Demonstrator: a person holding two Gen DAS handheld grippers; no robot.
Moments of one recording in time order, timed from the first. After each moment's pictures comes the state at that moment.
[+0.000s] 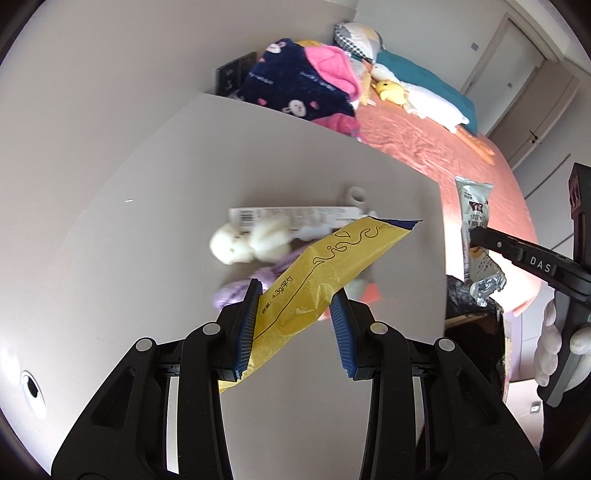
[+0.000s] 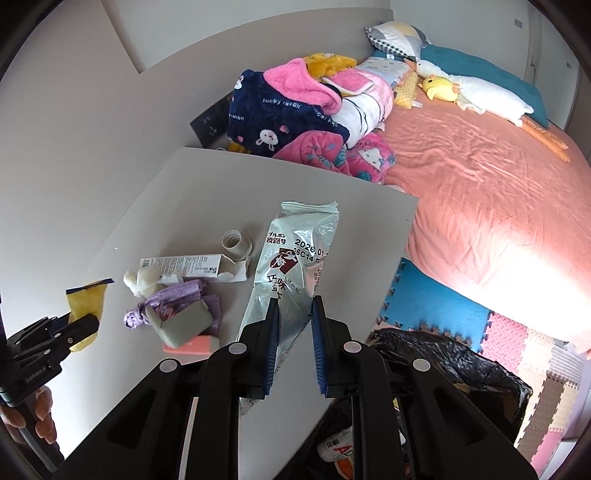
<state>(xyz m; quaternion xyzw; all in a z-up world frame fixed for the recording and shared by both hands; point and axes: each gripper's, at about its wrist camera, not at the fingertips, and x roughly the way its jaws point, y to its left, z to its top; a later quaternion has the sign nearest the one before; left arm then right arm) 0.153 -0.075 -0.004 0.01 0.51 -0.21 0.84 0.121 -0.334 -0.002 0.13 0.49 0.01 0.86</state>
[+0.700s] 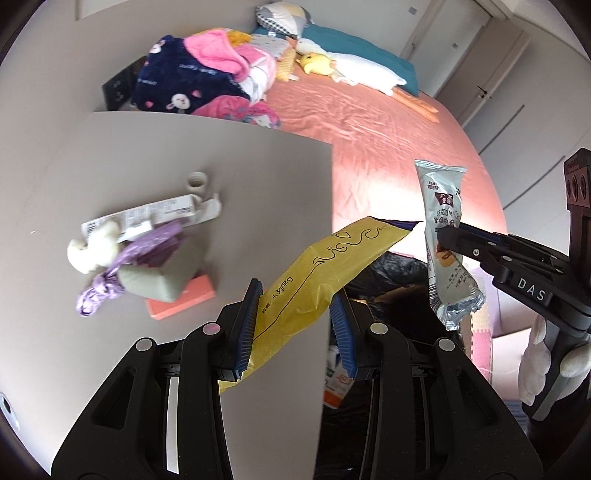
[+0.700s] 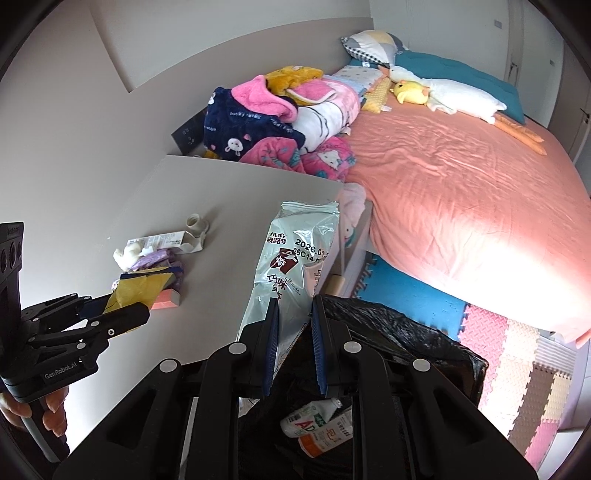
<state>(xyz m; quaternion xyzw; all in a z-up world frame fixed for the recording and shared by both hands) 0.102 -0.204 0.003 0.05 0.51 -0.32 0.80 0.039 -0.400 0.016 0.13 0.48 -0.02 0.87</state>
